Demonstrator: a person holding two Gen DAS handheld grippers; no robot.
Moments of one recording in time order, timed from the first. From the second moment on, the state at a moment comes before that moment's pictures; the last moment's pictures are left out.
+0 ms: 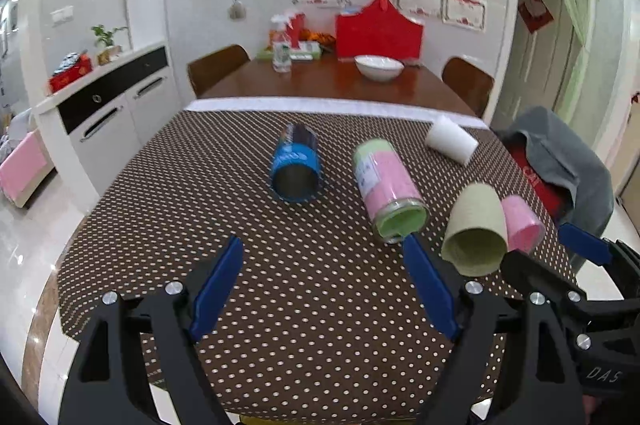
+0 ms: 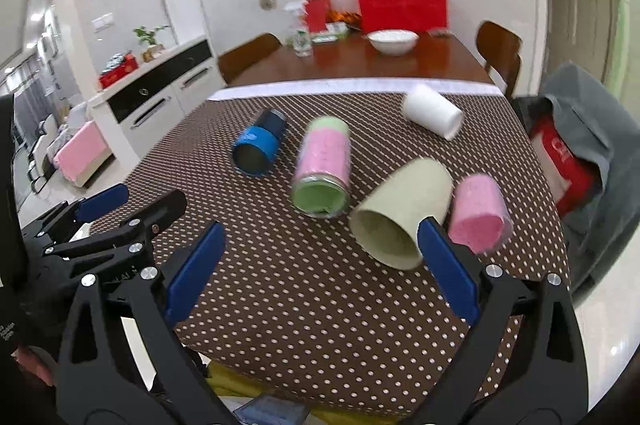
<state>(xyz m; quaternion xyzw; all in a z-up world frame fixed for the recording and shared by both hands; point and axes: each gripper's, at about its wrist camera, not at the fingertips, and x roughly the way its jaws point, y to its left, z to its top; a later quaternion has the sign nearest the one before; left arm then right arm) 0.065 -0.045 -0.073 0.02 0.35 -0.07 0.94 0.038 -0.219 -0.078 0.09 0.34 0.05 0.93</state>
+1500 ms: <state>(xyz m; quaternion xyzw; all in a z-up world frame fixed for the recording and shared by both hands) 0.188 -0.253 -0.166 0.15 0.51 -0.22 0.82 0.068 -0.403 -0.158 0.26 0.41 -0.14 0.86</state>
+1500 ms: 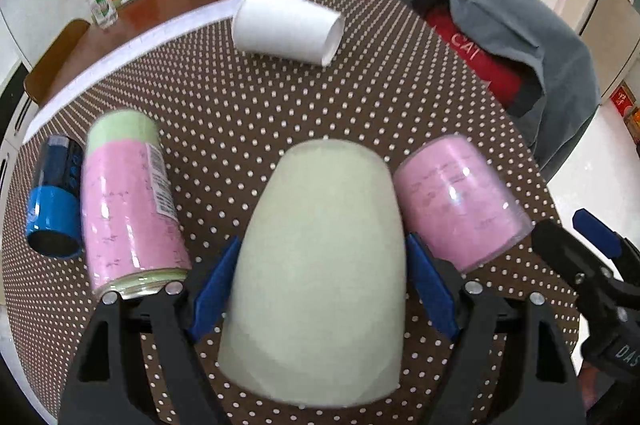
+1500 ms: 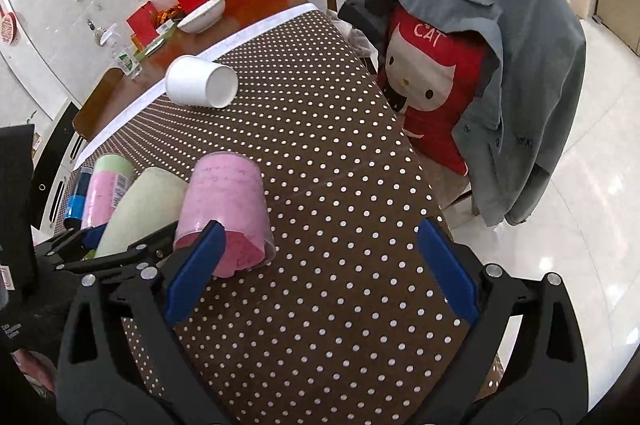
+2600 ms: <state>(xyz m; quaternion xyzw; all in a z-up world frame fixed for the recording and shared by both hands) 0.166 -0.220 -0.128 0.11 0.48 -0.22 0.84 0.037 -0.392 -0.134 0.26 0.38 -0.15 0.87</state>
